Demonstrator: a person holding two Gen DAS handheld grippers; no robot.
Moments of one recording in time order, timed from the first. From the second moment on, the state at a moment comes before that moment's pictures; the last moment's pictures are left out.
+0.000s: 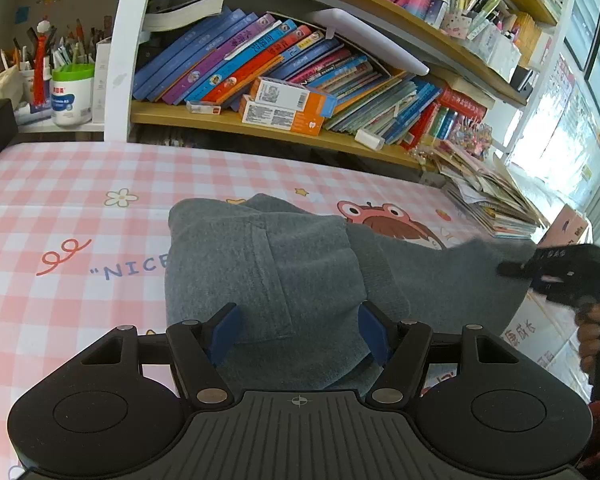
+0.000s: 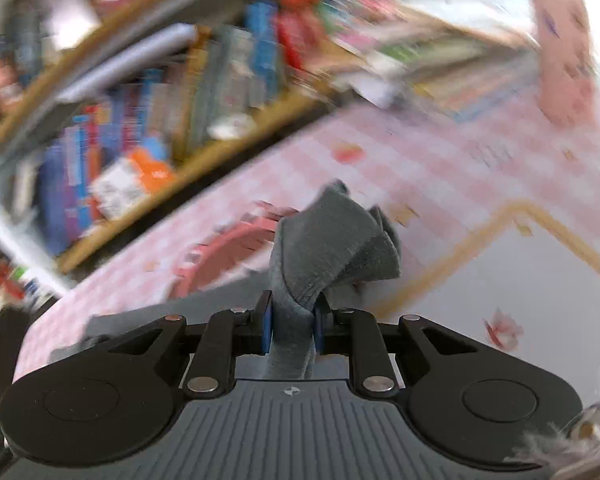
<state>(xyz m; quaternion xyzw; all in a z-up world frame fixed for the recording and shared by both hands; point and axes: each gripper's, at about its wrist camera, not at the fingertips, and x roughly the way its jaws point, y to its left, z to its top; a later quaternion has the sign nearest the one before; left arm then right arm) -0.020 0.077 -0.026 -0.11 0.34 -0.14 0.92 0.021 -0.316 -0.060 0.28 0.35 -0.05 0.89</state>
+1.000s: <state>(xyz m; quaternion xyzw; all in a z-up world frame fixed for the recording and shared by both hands) -0.025 0.080 -0.024 -0.11 0.33 -0.13 0.93 0.023 -0.345 -0.074 0.38 0.35 -0.05 0.85</state>
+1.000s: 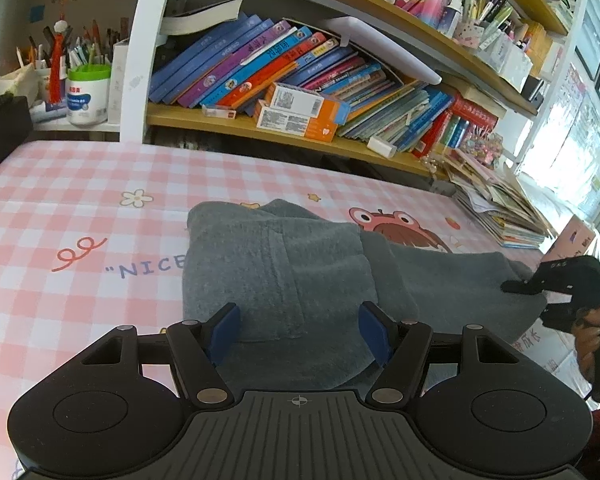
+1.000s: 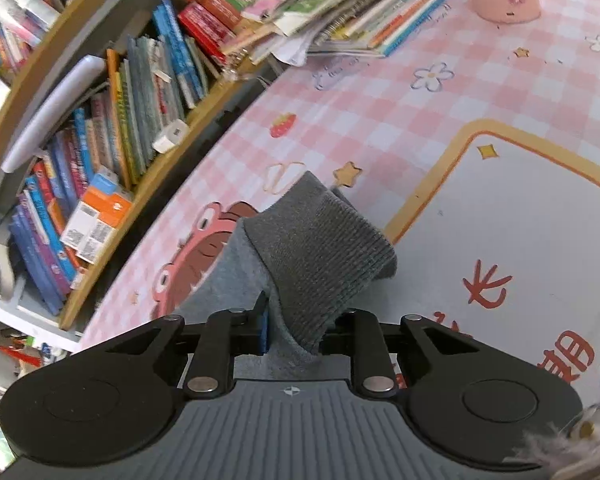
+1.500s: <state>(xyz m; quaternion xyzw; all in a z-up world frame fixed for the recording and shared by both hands) -0.037 0.115 -0.010 -0.17 0.28 -0.07 0.94 0.027 -0.257 0.023 0.28 0.28 0.13 0.91</state>
